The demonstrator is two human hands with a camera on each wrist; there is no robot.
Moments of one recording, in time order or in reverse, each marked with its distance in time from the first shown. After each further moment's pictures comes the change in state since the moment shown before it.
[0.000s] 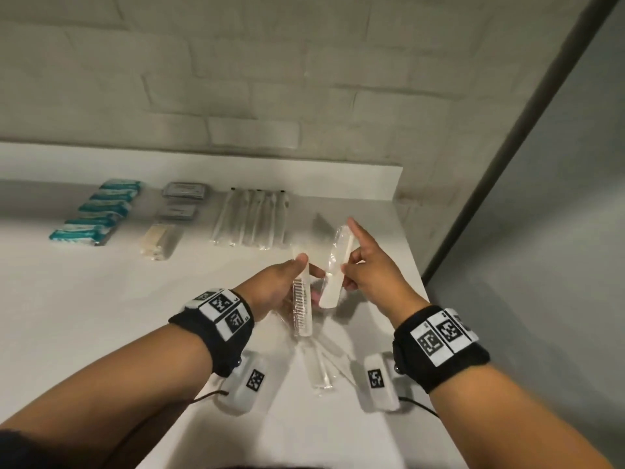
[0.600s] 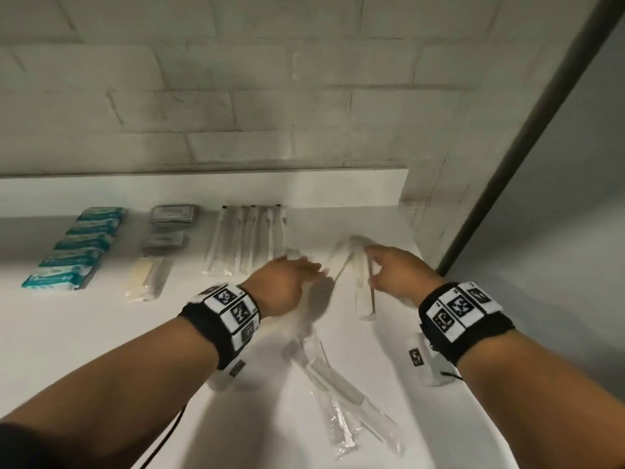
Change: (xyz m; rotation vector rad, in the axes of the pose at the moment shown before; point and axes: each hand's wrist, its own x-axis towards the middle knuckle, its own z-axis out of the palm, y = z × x) left_hand 0.079 0.015 -0.048 1.302 -0.067 0.410; right_hand 0.075 0.009 -0.036 -0.685 -0.113 0.139
